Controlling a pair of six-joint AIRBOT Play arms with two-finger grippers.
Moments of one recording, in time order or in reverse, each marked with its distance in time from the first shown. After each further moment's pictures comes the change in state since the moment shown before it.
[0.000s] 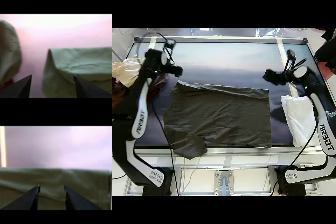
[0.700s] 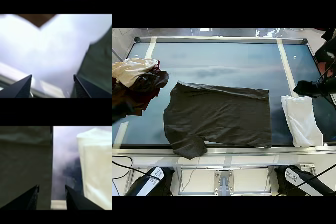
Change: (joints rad) left arm 0.719 0.789 -0.988 -0.446 -0.086 0.070; right arm -0.243 0.448 -0.177 -0.227 0.476 -0.090
